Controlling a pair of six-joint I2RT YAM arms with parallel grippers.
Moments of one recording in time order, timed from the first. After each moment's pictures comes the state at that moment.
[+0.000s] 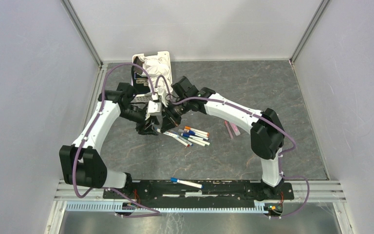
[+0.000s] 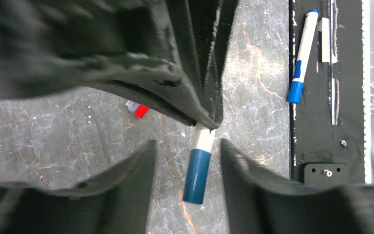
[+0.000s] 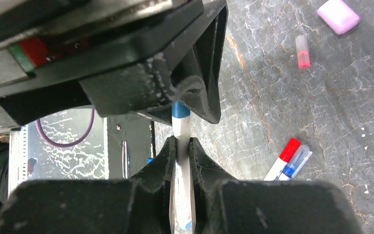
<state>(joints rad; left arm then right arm) -0.14 1.39 1.17 -1.25 0.88 1.36 0.86 1.96 1.70 -0.53 -0.80 -0.04</state>
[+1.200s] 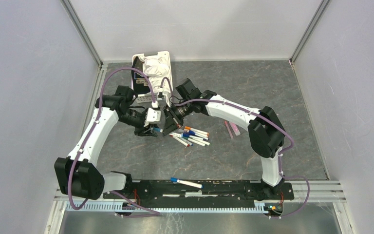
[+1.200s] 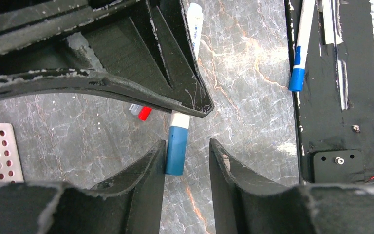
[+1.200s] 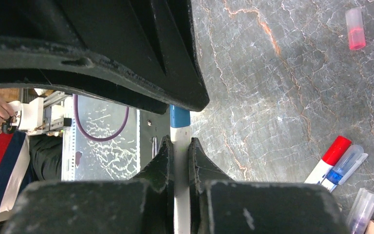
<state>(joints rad) -0.16 1.28 1.15 -1.28 0.86 1.45 0.82 1.97 1.59 -0.42 -0.95 0.09</state>
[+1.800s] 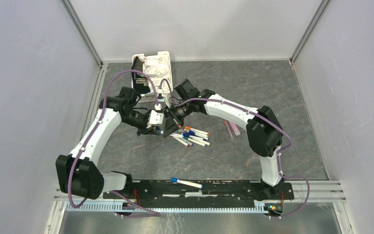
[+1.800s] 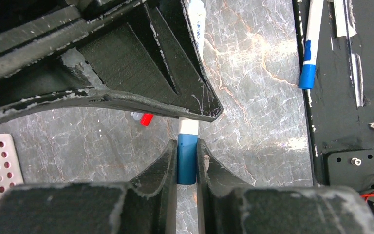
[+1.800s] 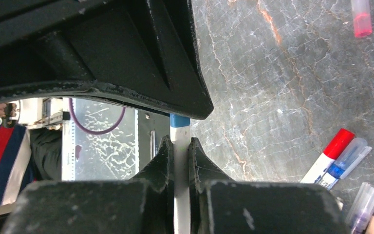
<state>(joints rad) -0.20 1.29 1.11 -1.20 0.85 1.45 0.82 2.00 1.63 -0.50 -0.96 0.05</state>
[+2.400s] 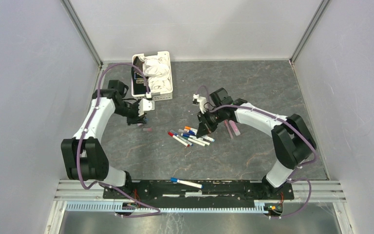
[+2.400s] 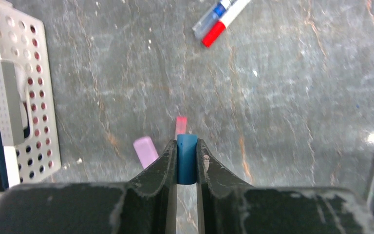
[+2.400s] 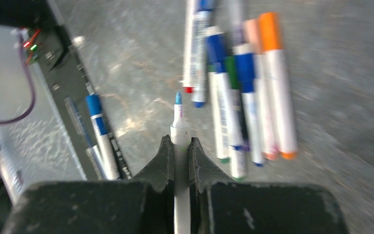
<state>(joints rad) 0.01 1.46 1.18 -1.12 0.69 1.47 0.60 1.69 1.10 -0.44 -0.72 -0.04</state>
